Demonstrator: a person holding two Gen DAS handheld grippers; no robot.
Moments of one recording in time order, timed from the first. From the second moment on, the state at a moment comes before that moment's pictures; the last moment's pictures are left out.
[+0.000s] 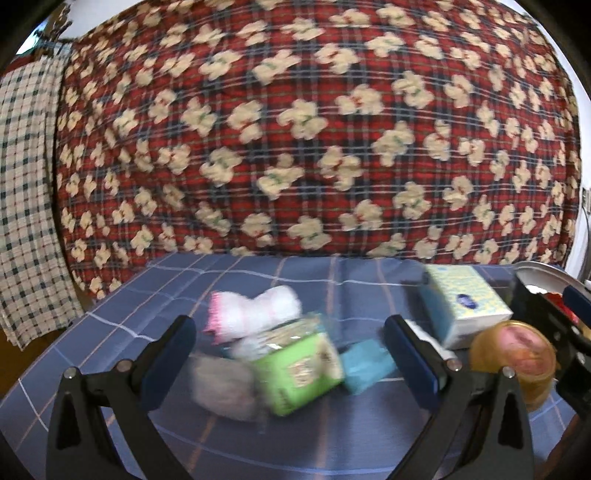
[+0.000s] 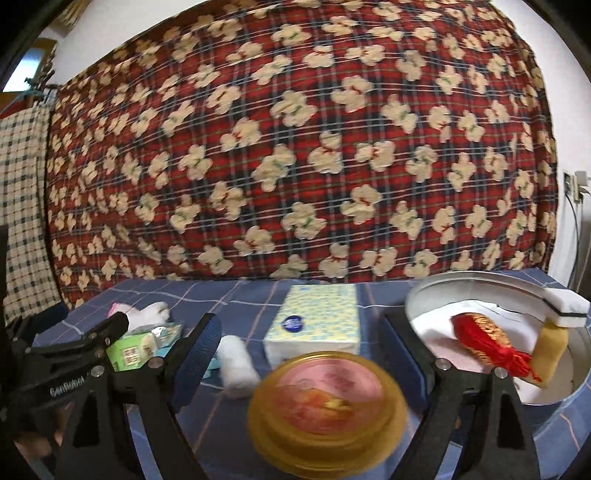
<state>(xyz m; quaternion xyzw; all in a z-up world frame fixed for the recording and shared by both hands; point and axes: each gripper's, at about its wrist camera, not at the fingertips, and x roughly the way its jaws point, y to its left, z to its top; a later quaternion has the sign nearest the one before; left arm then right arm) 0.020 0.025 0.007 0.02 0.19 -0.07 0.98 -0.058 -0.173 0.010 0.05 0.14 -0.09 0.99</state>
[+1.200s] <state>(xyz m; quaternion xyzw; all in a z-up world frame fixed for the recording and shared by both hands) 0.068 0.131 -0.008 -0.04 0.27 0.01 0.96 0.066 -0.107 -0.034 0.00 0.36 -0.05 0.93</state>
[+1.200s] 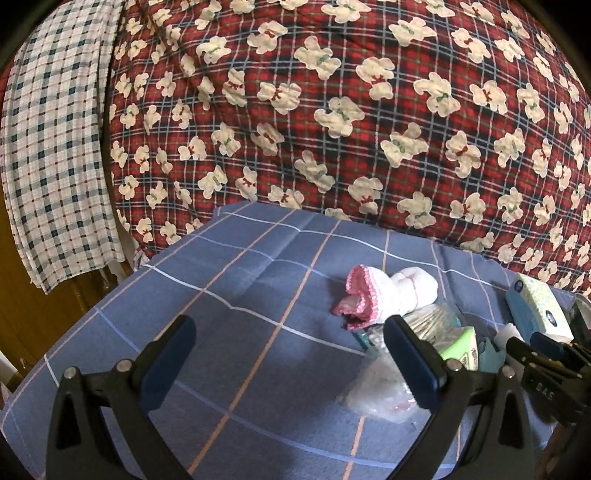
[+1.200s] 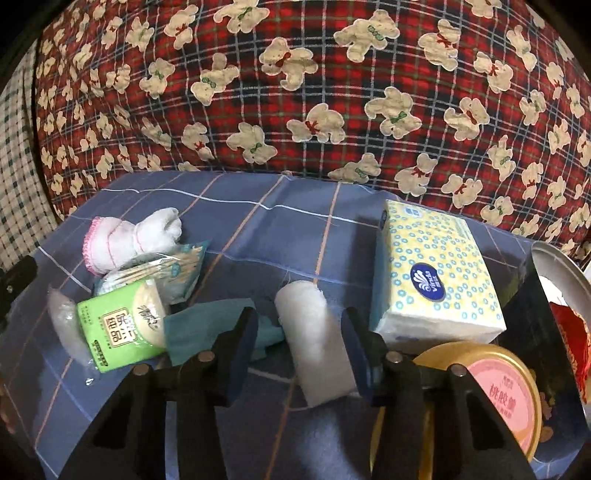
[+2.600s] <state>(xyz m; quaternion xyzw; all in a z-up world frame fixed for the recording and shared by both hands) 0.084 0.093 -0.028 -0.01 0.37 -0.11 0.92 0.010 -0.100 -0.009 0.03 0.29 0.07 0.95</state>
